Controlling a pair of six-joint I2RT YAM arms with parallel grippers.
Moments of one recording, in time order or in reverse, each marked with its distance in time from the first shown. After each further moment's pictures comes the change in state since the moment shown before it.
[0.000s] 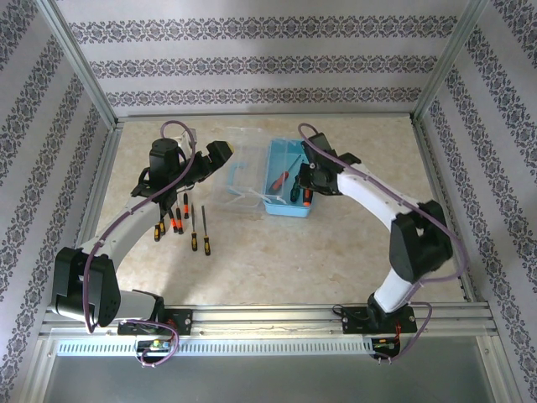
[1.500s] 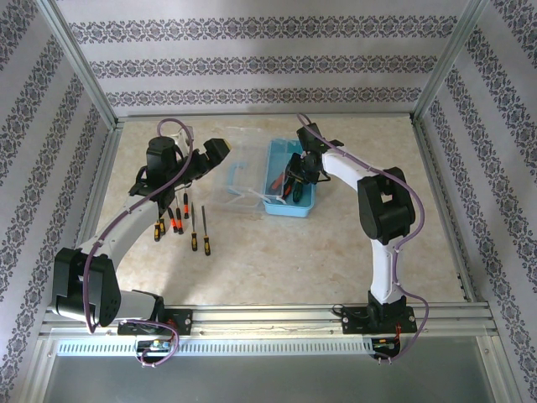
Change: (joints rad) left arm 0.023 0.000 0.014 -0.002 -0.004 0.016; right arm -0.089 0.357 0.232 0.079 -0.257 0.112
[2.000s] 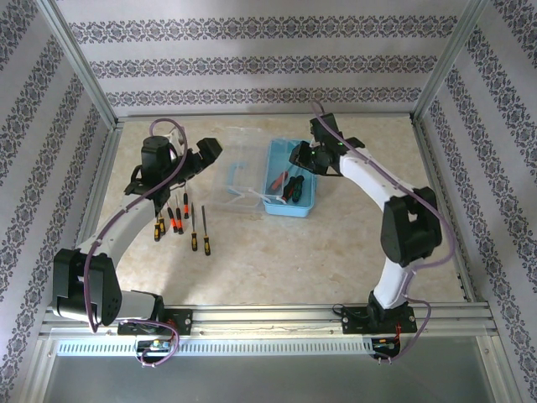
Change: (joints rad) left arm 0.061 0.000 0.010 -0.068 -0.053 0.056; right arm -0.005 -0.306 -0.132 0.045 0.000 -0.079
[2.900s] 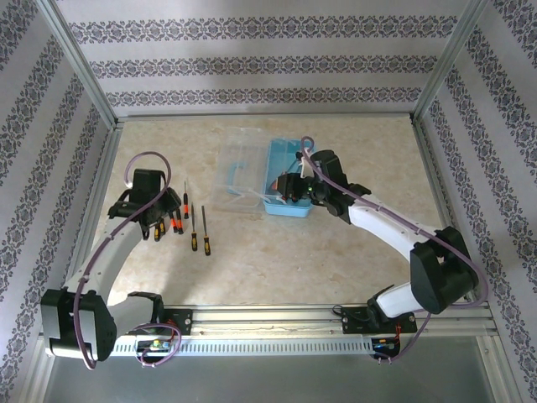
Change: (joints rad) left arm 0.053 -0.219 -0.156 -0.624 -0.546 0.130; right arm 0.163 -0.331 -0.493 0.452 -0.118 -0.132
